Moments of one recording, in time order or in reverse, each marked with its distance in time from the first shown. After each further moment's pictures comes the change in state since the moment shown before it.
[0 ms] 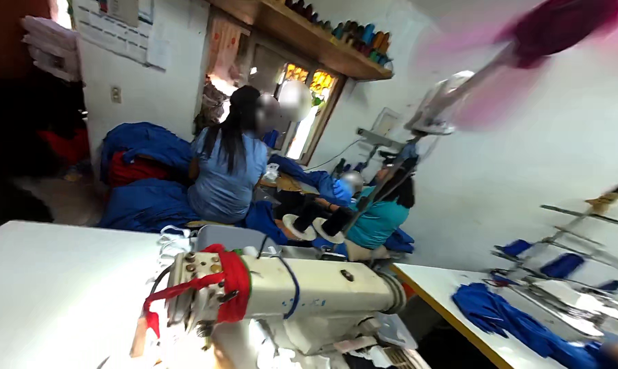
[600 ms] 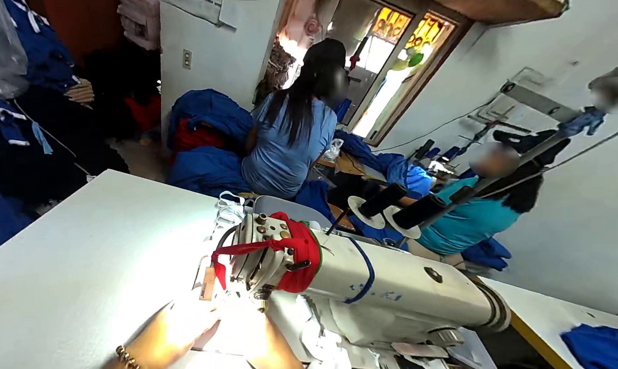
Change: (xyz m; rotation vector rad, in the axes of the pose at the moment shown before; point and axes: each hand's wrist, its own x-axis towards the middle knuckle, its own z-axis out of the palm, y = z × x) left_hand -0.003 -0.006 0.002 0.106 0.129 0.105; right_hand 0.017 0.036 0.008 0.037 -0.035 -0.289
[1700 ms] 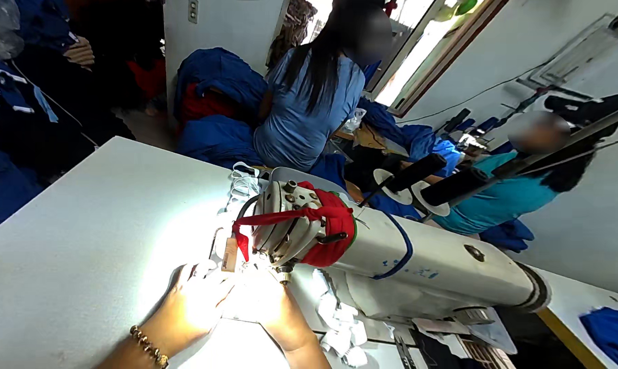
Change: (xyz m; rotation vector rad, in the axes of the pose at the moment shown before) left_hand -0.013 0.014 0.000 0.038 -0.126 -0.229; right_hand 0.001 -0.009 0.006 -0.147 0.058 0.133
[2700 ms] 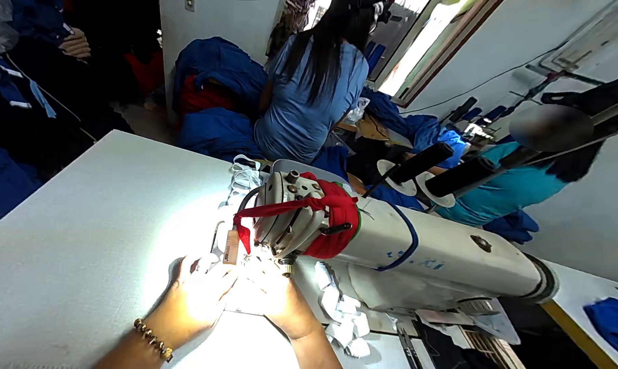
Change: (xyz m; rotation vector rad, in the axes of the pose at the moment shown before) left_hand 0.000 0.003 -0.002 0.090 0.005 0.020; right_hand 0.004 0.012 -0.002 -0.042 0.015 -0.178
